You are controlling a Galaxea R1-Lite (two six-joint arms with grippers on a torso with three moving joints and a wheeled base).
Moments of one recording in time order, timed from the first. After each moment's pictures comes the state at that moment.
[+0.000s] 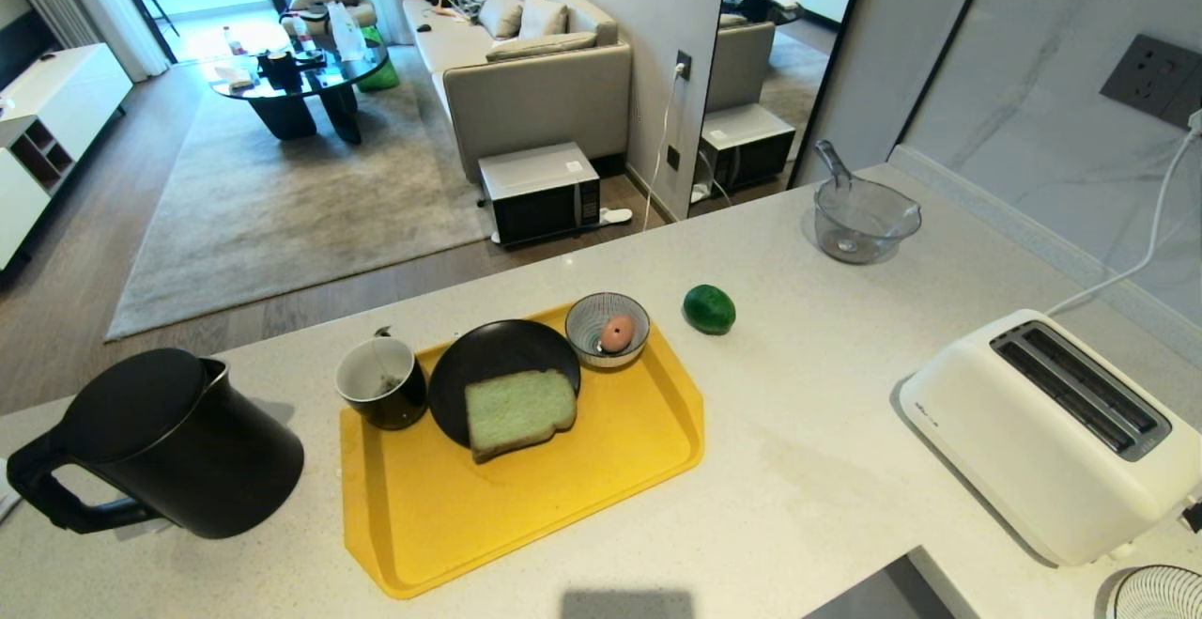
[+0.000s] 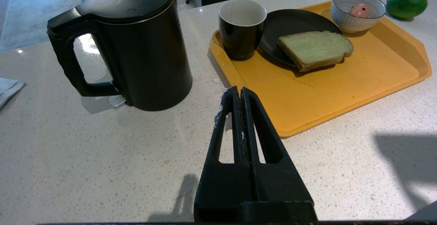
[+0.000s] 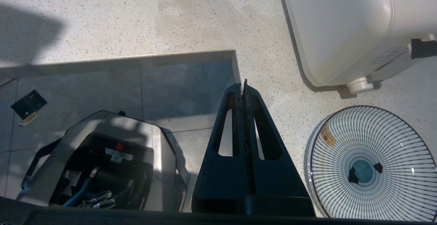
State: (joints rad) left arm 0.00 0.00 0.00 -0.05 0.01 -0.02; right arm 0.11 0.29 0.00 0.00 0.03 -0.15
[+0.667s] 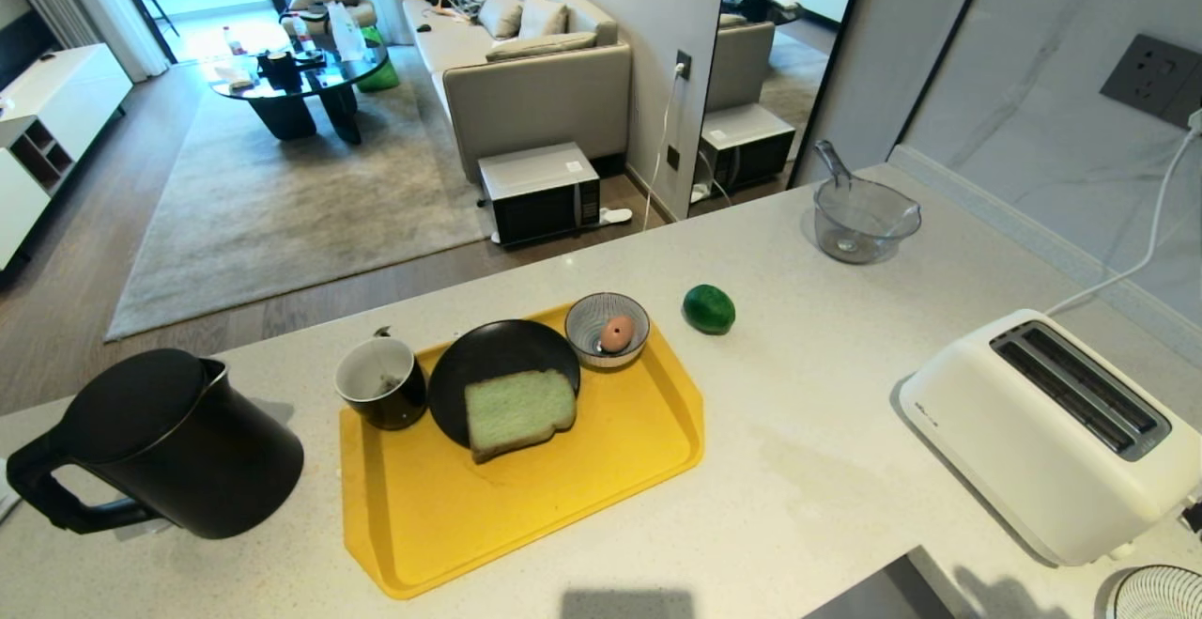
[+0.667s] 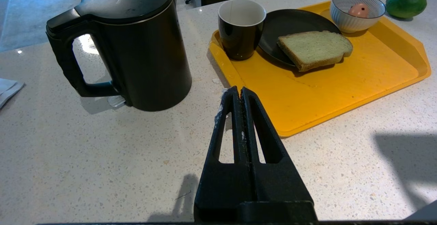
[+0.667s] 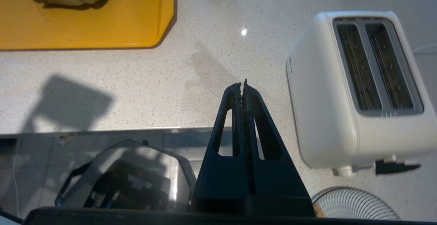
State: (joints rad) left arm 0.00 0.00 0.00 -0.05 0.01 -0.02; right arm 0.21 0.61 -0.40 0.02 0.04 -0.11
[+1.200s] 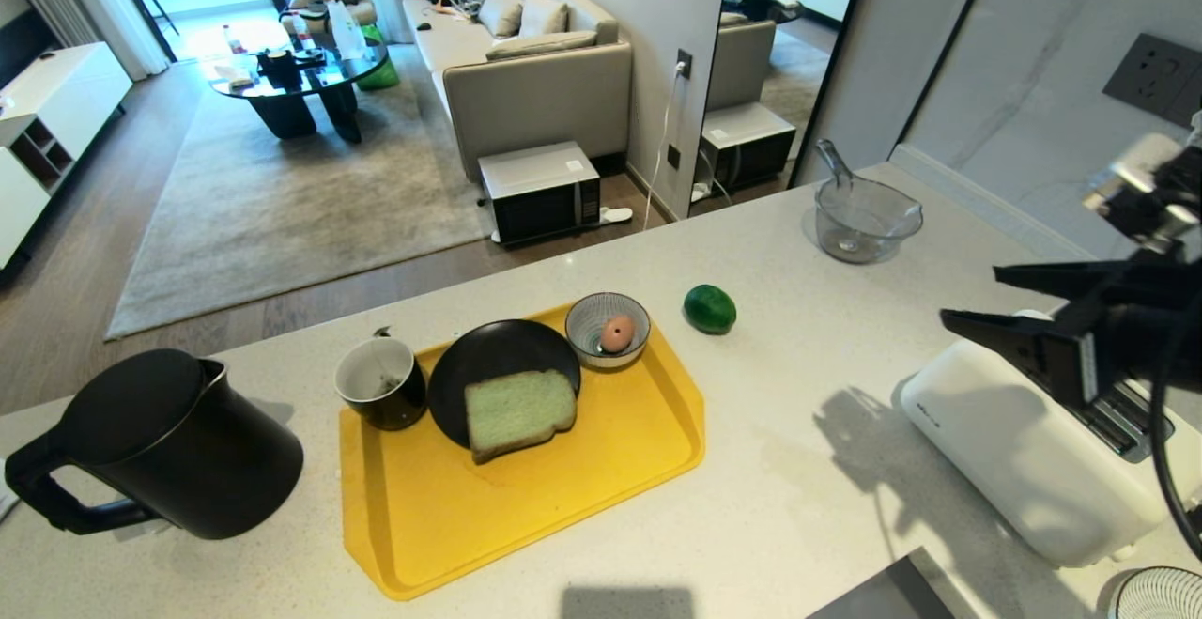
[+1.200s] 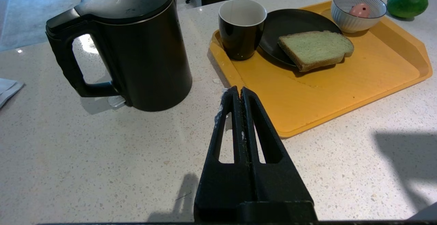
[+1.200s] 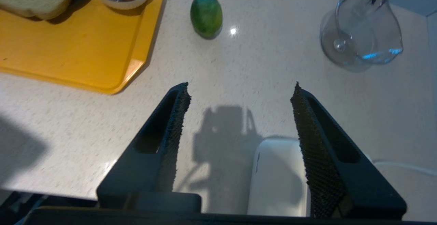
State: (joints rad) left arm 0.00 0.00 0.00 -0.05 0.01 -0.02; right arm 0.27 1.30 -0.92 -0.07 0.04 -0.38
